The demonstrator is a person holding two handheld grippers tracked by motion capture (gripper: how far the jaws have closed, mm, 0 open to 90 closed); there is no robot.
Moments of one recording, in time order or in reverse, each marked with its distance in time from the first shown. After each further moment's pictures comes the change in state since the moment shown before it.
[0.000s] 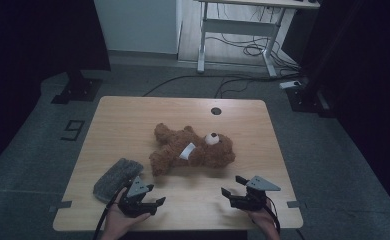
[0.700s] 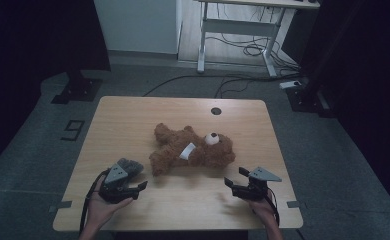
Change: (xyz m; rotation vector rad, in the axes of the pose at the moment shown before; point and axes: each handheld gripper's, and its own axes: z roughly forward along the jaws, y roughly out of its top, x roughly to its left) left arm 0.053 0.009 -0.034 -0.059 0.108 -0.045; right arm -0.026 0.010 0.013 -0.018 -0.058 0.029
